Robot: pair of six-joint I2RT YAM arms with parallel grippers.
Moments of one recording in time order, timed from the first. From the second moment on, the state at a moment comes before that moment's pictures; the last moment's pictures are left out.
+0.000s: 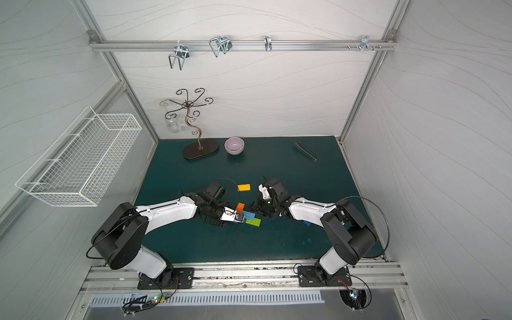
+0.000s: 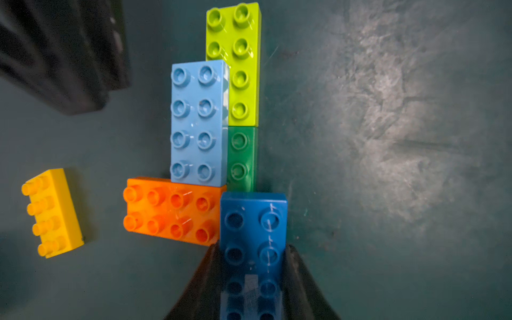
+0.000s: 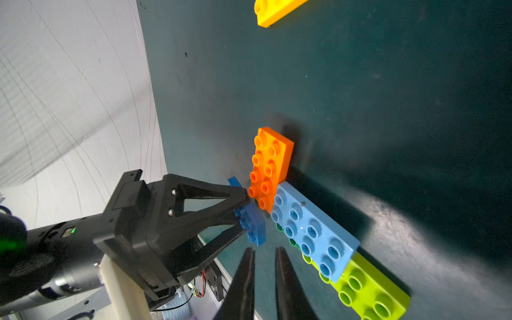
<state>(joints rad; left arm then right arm) -0.62 1.55 0.79 -0.42 0.31 1.20 0.70 1.54 0.71 0.04 -0.54 0.92</state>
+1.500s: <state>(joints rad) -0.43 1.11 0.70 -0.31 -0.01 -0.69 0.70 1.63 1.11 -0.43 -0.45 0.43</state>
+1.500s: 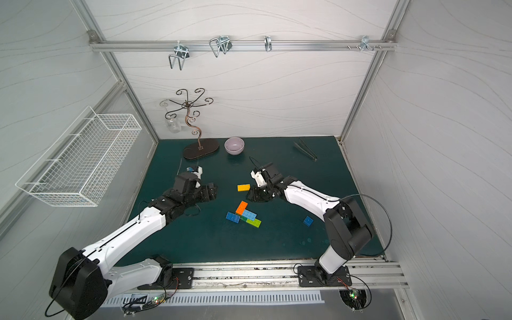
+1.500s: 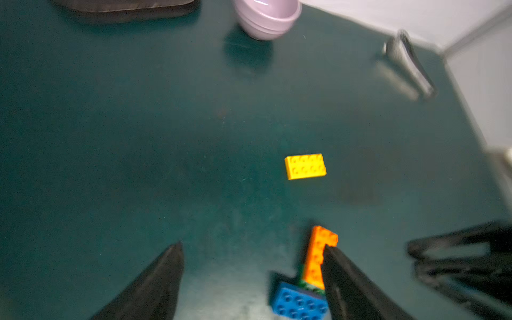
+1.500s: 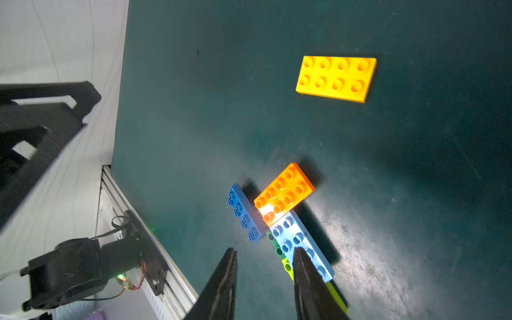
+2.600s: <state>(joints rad) -0.56 1.35 0.33 0.20 0.20 -1.66 0.92 1.89 1.31 -0.63 -0.23 -0.22</state>
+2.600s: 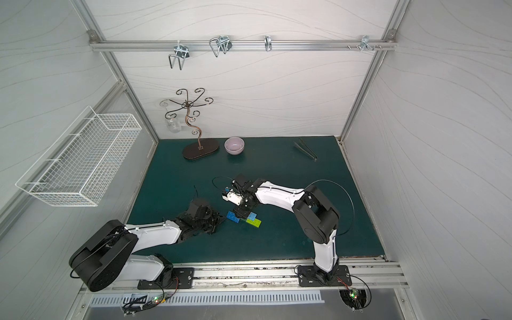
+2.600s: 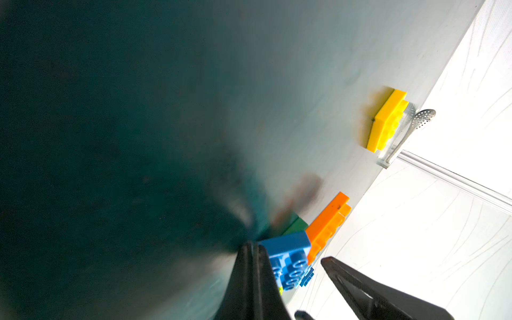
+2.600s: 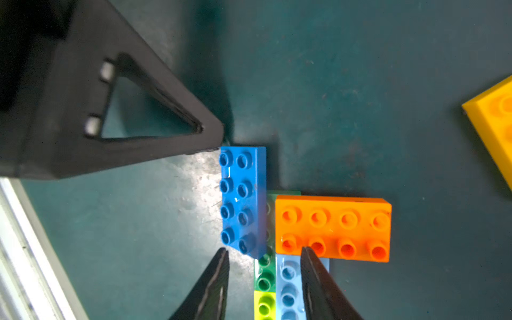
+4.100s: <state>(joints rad) -0.55 1.39 0.37 0.24 0.24 -1.64 0.92 1.92 1.29 -0.58 -0.21 -0.14</state>
